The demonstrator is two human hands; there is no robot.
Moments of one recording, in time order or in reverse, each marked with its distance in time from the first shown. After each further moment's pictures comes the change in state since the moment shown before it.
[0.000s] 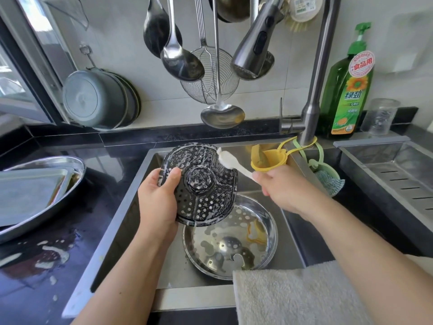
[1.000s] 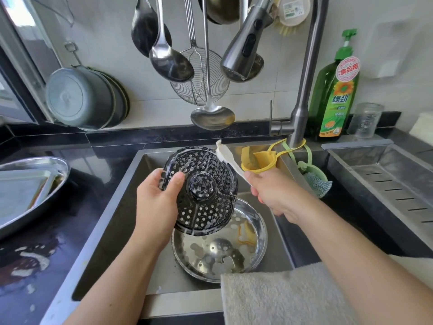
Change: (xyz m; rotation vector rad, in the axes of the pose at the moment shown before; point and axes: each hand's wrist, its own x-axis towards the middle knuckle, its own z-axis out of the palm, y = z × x) left_hand -0.010 -0.003 0.006 0.221 -0.122 0.148; right_hand 0.016 0.010 0.007 0.277 0.039 0.132
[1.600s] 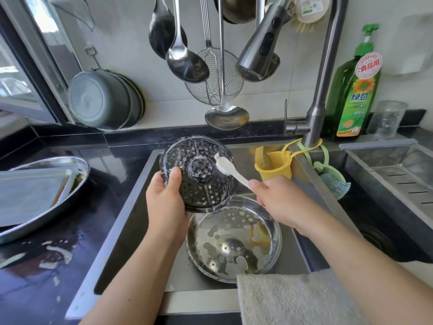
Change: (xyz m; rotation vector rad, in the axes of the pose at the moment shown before) left_hand 0.007 -0.001 0.001 -0.329 0.143 -0.179; right_hand -0.016 -0.006 0.016 -0.145 -0.026 -0.177
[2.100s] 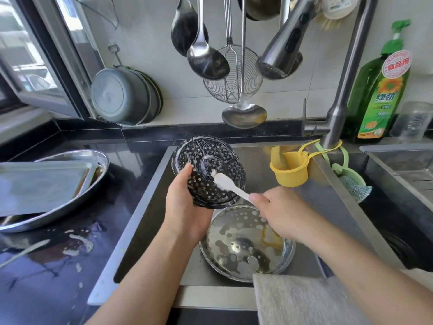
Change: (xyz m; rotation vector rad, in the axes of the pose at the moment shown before) left_hand 0.000 0.007 -0.002 -0.314 -0.215 -0.362; right_hand -0.005 -0.003 0.026 -0.195 -0.049 -0.088
